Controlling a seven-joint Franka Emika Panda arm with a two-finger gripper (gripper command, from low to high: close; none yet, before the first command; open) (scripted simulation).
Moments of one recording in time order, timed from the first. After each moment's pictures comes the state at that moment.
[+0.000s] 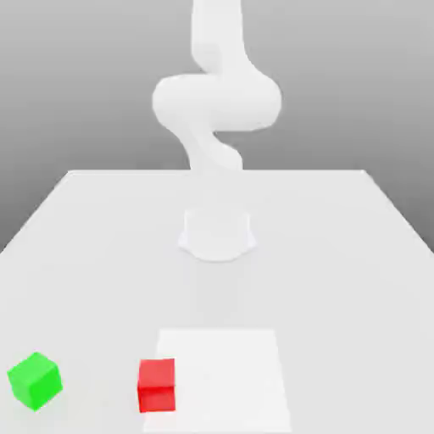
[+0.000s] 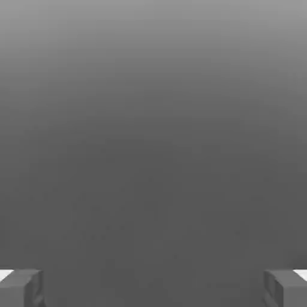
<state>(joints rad) 0.01 -0.71 -0.03 -2.32 0.01 2.34 0.77</state>
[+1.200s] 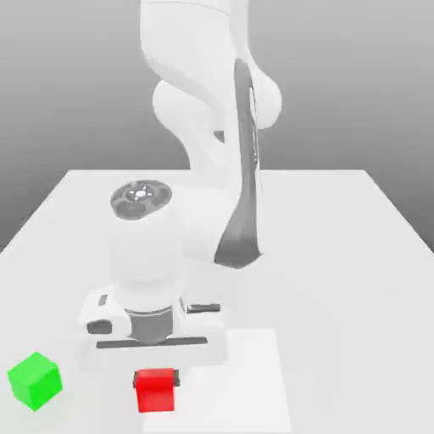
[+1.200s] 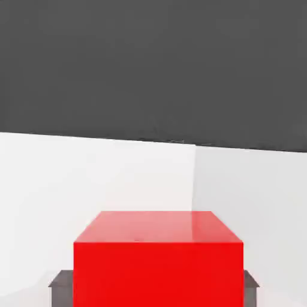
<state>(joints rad) -0.04 0.34 -0.12 -2.53 0.14 2.87 0.43</state>
